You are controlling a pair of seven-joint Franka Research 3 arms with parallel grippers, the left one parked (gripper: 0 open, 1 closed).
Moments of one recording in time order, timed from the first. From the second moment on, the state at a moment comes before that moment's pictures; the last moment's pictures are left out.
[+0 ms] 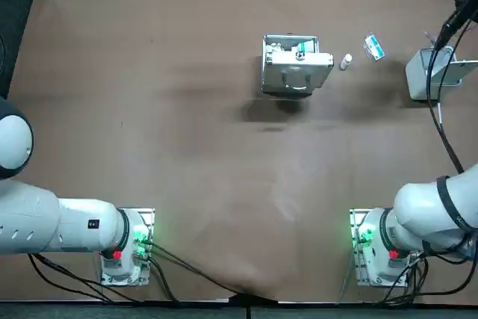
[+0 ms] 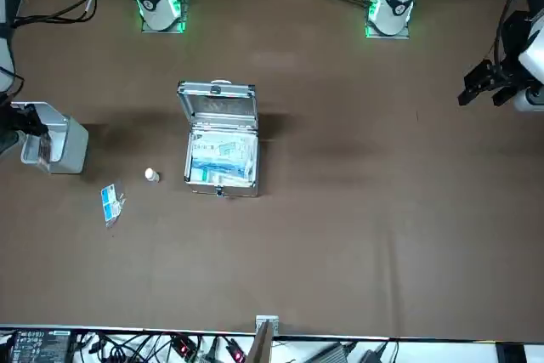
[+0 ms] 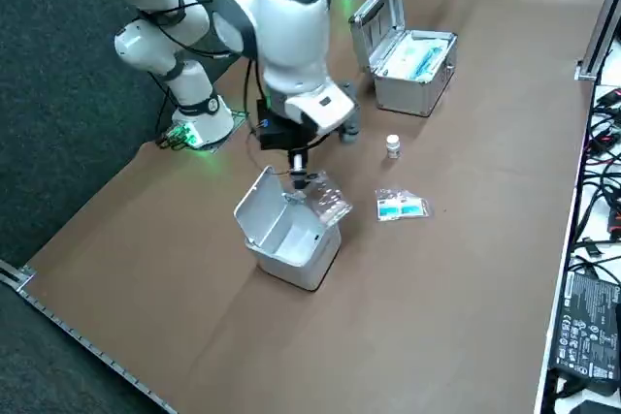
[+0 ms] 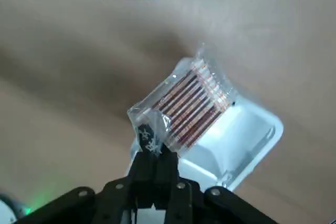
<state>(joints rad) -0.38 0.29 -0.01 -1.77 -0.13 1.87 -0.84</state>
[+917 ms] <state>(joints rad) -0.44 0.32 0.02 -1.73 -0.14 1.80 -0.89</state>
